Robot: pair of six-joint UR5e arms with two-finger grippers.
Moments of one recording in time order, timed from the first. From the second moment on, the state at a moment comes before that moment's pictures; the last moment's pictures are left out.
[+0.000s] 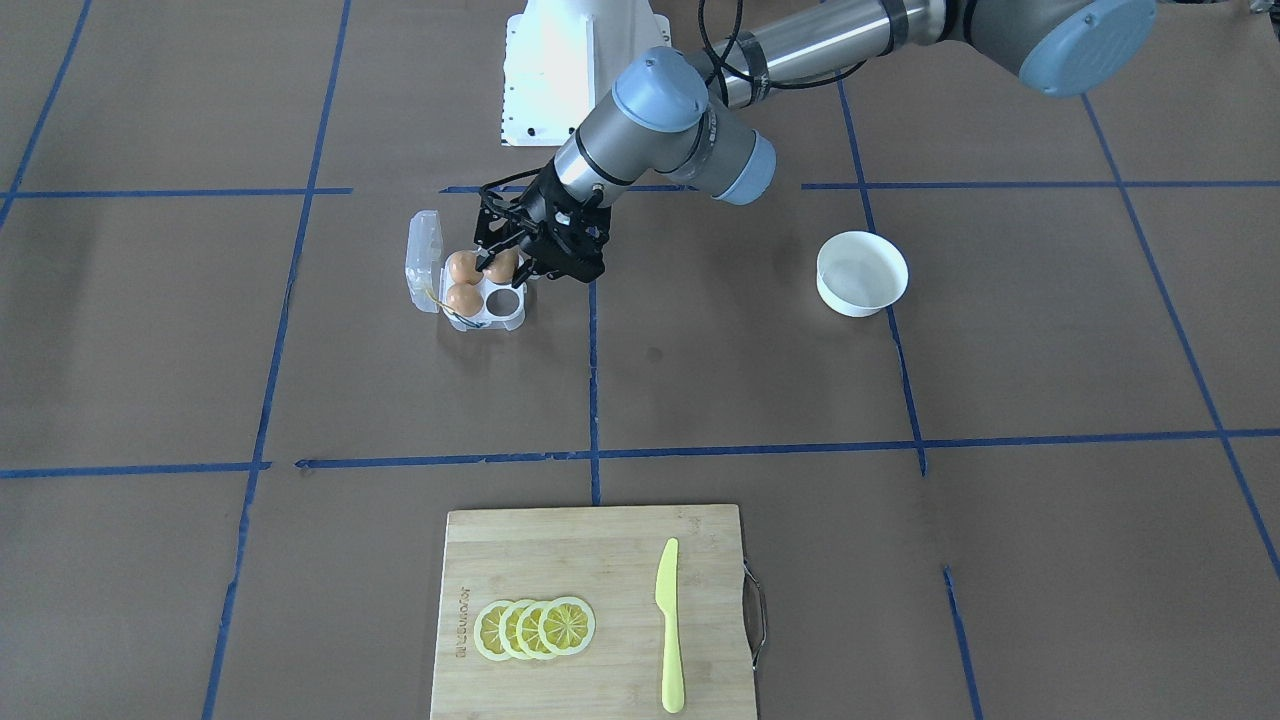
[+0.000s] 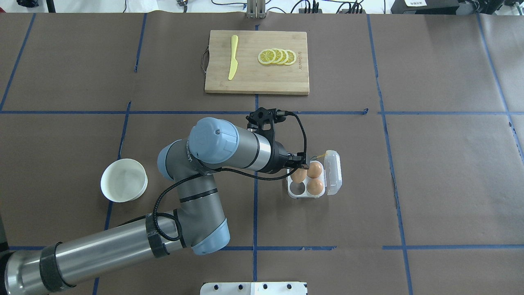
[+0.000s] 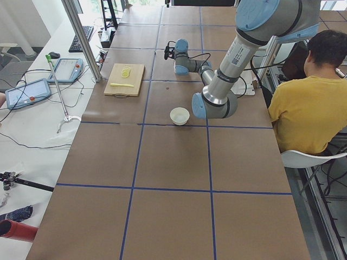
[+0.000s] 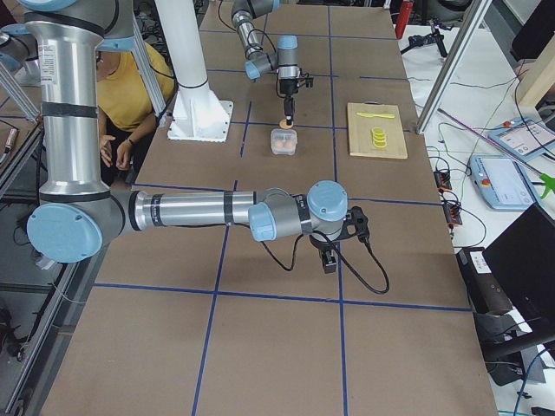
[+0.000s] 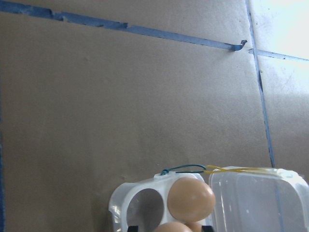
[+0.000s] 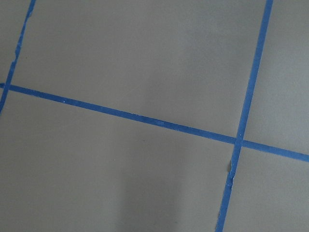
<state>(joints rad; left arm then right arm) -0.41 -2.40 -1.36 -2.39 -1.85 -1.33 1.50 -1.58 1.66 -1.40 2.46 0.01</state>
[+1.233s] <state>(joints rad) -0.39 -2.39 -1.36 -2.41 -1.78 -1.29 1.50 -1.59 1.66 -1.40 2.46 0.01</state>
